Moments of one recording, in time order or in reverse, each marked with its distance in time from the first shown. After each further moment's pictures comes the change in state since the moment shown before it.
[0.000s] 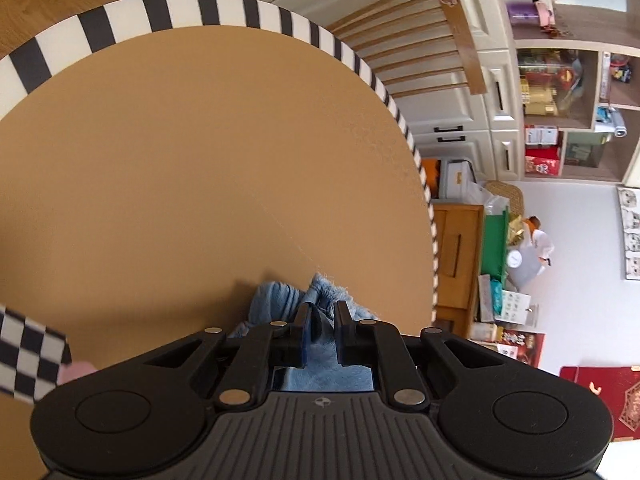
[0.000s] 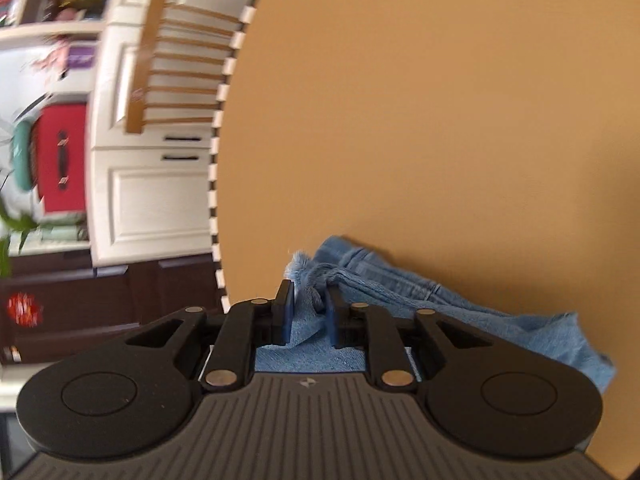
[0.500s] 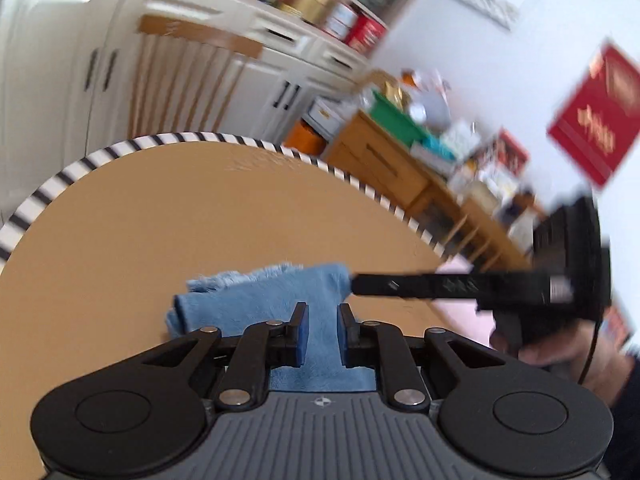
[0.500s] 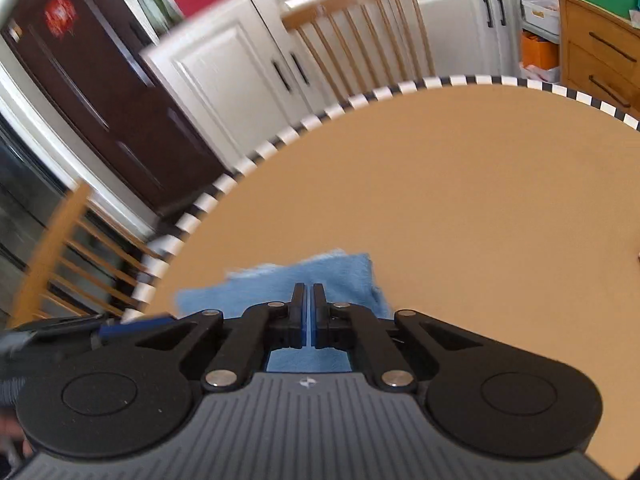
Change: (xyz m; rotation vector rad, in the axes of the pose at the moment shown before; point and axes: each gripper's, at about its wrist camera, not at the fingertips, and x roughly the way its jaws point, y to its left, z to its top) left arm -0.006 -0.083 -0.108 1.000 -0.079 0.043; right arm 0.001 0.080 -0.062 -1.012 -0.035 -0.182
